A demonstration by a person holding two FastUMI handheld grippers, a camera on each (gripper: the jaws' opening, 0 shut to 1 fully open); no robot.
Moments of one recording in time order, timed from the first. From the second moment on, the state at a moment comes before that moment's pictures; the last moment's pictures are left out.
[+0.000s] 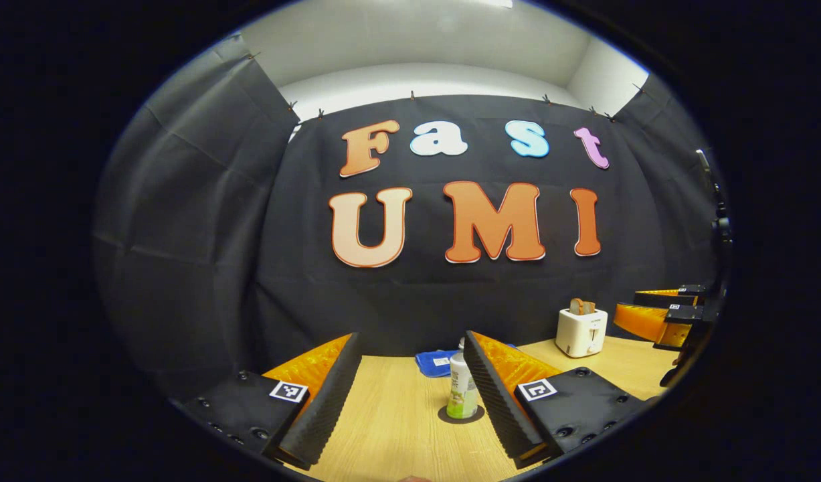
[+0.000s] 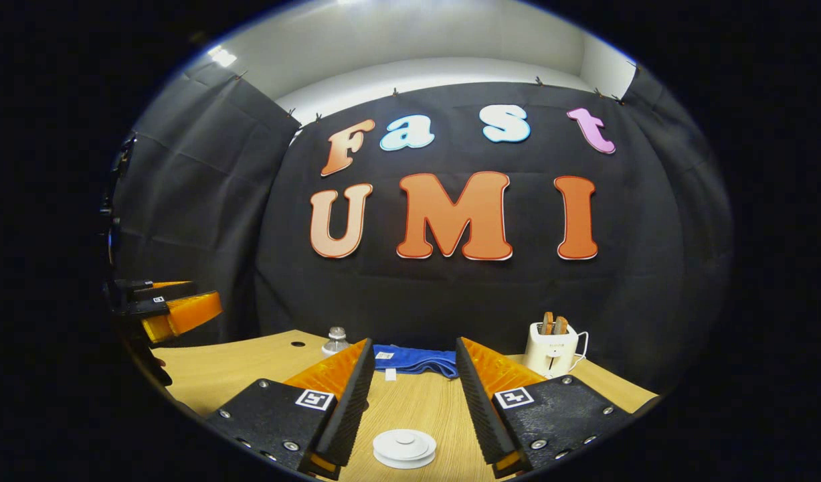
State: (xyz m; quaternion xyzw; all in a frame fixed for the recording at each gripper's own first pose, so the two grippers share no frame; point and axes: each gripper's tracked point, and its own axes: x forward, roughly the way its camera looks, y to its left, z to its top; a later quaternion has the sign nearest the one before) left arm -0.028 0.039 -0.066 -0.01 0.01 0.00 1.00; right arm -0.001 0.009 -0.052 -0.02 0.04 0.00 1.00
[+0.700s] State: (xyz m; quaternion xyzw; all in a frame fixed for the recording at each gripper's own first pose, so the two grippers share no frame) left arm -0.047 0.052 -0.040 0.00 -0.02 0.02 1.00; right arm -0.022 0.008 -0.028 -0.03 0.04 -0.01 1.00
